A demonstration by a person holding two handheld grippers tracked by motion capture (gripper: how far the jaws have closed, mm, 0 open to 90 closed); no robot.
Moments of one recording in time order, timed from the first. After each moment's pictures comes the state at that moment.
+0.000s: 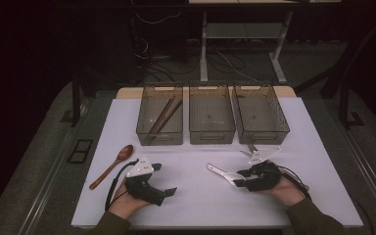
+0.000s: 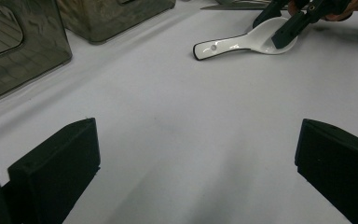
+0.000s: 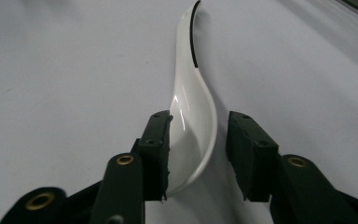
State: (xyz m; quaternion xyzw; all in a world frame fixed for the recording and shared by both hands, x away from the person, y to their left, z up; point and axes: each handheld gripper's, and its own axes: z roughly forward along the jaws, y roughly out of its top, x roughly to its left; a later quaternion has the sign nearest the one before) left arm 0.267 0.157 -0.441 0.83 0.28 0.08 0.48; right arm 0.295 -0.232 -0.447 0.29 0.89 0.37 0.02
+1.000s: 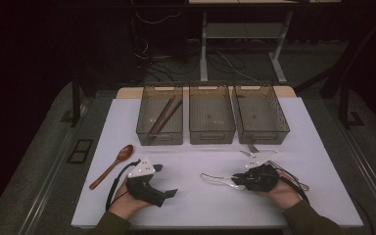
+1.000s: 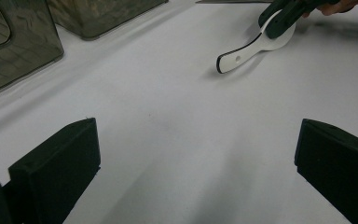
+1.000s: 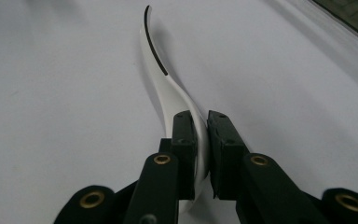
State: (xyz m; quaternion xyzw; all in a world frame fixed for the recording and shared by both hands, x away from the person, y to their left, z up) left arm 0.267 0.155 -0.442 0.83 0.27 0.07 0.48; right arm 0.286 -0.221 -0.440 0.27 0.89 0.37 0.05
